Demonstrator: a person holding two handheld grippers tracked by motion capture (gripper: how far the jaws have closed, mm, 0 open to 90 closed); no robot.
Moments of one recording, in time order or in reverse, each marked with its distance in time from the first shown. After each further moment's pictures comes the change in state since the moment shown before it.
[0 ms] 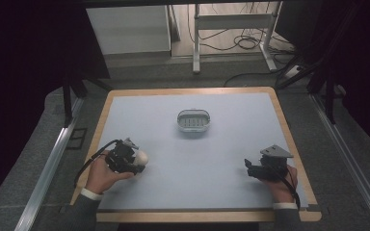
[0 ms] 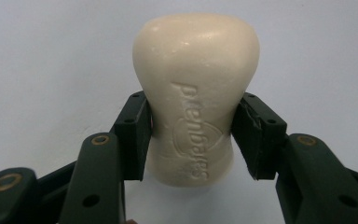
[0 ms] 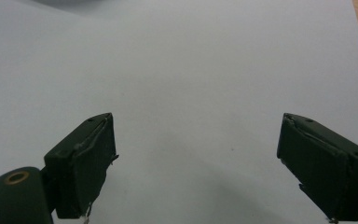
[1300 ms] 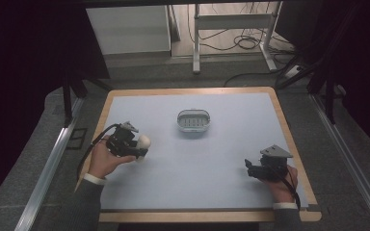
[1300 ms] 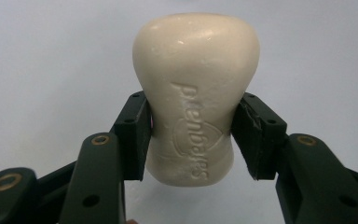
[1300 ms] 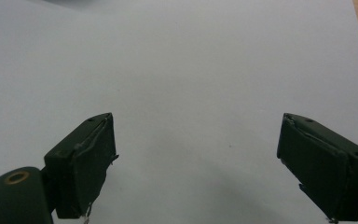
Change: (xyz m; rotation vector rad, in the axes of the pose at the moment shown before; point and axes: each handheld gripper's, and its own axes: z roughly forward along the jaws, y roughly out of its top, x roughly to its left) left arm 0.020 0.036 -0.017 -0.103 -0.007 -0.009; right arm -0.001 -0.001 0.002 0.011 -0.007 -0.003
